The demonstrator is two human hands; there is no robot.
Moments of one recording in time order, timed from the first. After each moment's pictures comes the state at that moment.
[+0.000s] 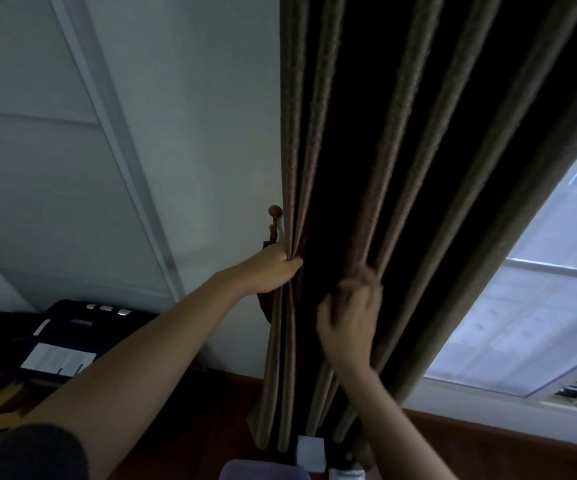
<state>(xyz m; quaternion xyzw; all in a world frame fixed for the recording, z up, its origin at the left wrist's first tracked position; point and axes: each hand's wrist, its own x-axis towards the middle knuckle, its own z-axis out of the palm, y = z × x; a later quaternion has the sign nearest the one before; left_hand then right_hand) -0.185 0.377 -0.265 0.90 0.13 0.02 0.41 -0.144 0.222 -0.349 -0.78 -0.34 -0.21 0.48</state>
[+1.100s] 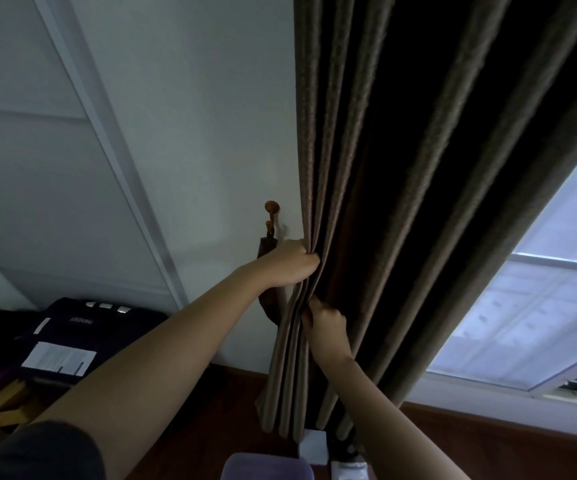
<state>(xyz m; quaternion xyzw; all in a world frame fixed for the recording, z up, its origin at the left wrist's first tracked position) -0.156 0.356 -0.260 0.88 0.17 -0.05 0.45 -0.125 0.248 -0.387 -0.87 -0.38 0.04 0.31</state>
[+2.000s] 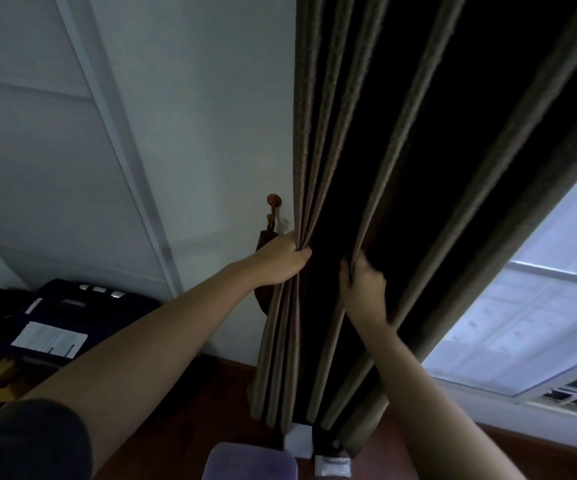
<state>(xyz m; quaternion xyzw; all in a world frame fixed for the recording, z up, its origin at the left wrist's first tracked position) -0.165 0.365 -0.271 0.88 0.15 0.04 0.45 -0.069 0.232 -0.343 -0.84 -0.35 -0.15 0.39</state>
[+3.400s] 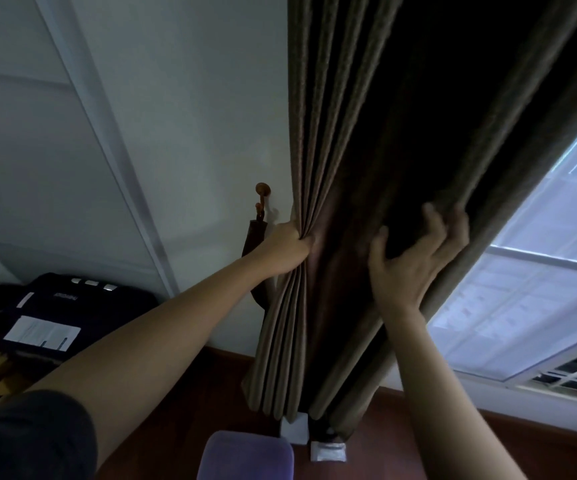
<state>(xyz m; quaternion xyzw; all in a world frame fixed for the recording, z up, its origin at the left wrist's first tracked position) -0.145 0.346 -0.280 0.87 0.18 0.09 0.46 -0.070 0.189 -0.295 -0.72 -0.25 -0.41 0.50</state>
